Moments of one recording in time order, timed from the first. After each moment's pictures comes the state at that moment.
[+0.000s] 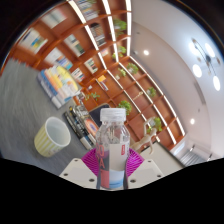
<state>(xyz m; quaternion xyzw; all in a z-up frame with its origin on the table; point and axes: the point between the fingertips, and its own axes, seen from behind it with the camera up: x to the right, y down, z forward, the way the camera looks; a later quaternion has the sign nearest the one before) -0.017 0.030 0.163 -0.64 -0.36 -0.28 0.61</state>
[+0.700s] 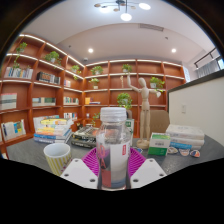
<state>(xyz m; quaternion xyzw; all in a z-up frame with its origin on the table) 0.013 0.043 0.100 -0.73 -0.08 0.08 0.67</state>
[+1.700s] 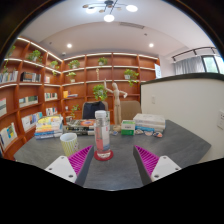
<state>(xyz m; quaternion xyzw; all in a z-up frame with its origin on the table) 0.072 -0.144 0.132 -0.78 0.03 0.00 0.63</state>
